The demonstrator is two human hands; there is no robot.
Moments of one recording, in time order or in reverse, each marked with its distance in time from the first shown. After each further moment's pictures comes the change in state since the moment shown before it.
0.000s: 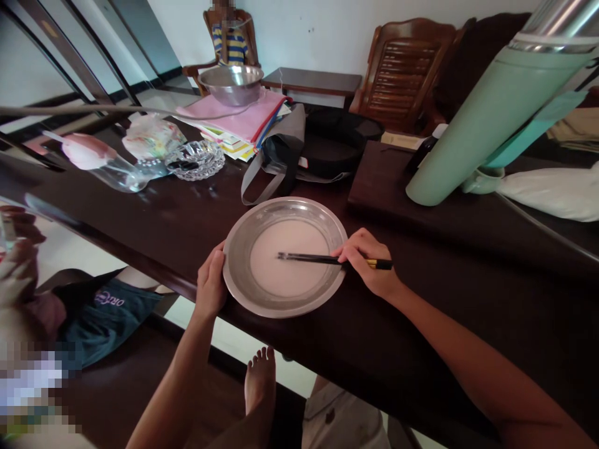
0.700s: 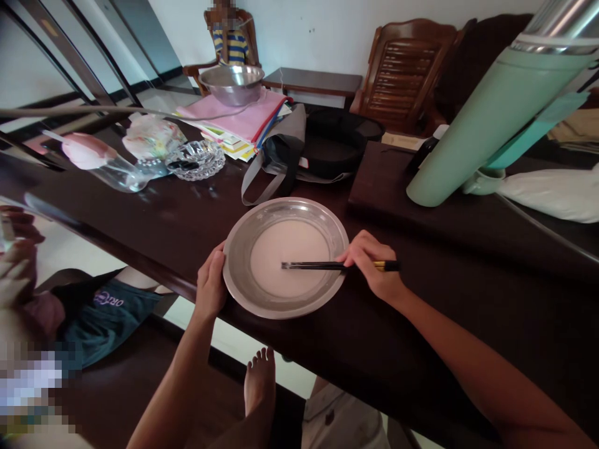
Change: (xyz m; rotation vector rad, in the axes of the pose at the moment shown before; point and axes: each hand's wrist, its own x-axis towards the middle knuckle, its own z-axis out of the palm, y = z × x) left_hand 0.000 0.004 0.001 0.012 -0.001 -0.007; right_hand 0.001 -0.005 0.000 0.049 0.037 0.020
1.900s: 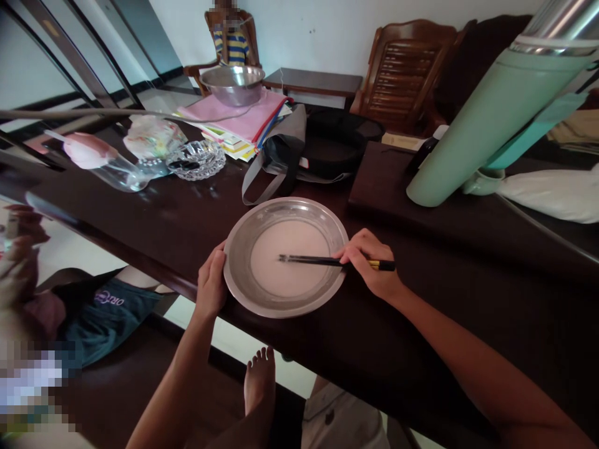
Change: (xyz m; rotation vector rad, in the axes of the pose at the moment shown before) left_hand 0.000 -0.001 0.000 -0.020 -0.007 0.008; right_hand 0.000 0.000 0.000 -0.061 0.002 0.016
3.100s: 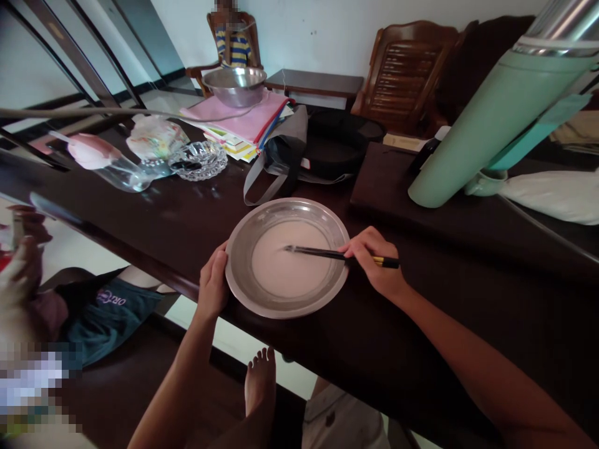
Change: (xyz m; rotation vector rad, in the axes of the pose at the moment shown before) left_hand 0.000 0.000 -0.001 -0.008 0.004 -0.004; right_hand 0.001 -0.003 -0.001 -0.021 0.014 0.009
